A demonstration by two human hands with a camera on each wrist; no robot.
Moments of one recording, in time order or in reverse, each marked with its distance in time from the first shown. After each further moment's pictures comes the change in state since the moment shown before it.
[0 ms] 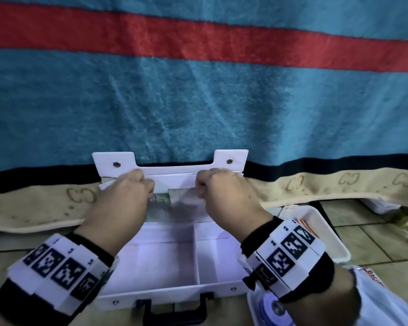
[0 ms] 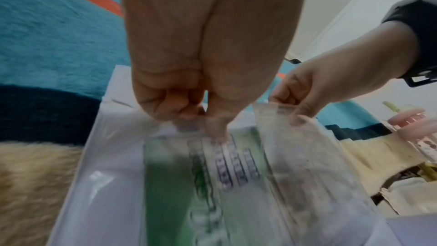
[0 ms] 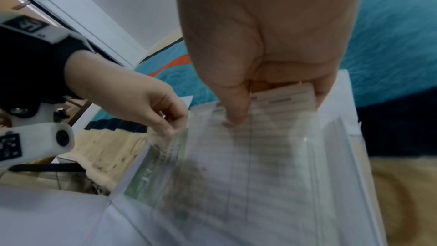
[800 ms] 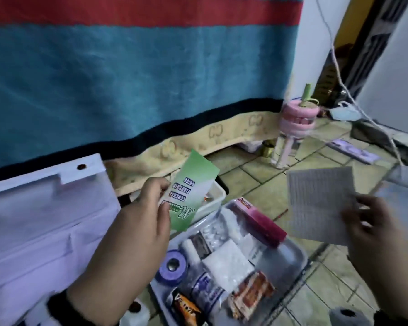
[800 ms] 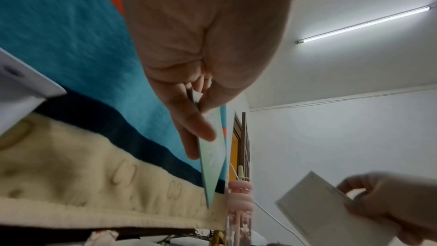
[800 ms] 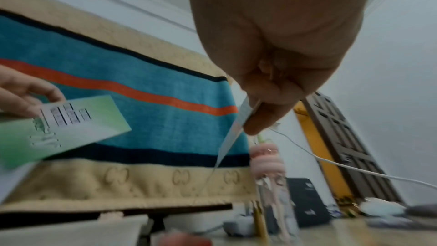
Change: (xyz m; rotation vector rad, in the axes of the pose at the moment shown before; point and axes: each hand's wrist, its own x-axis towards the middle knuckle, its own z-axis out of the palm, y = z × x) left_hand -0.060 0.214 0.002 -0.668 -0.123 0.289; right_hand -0.331 0.156 -0.077 0.172 0.665 1.159
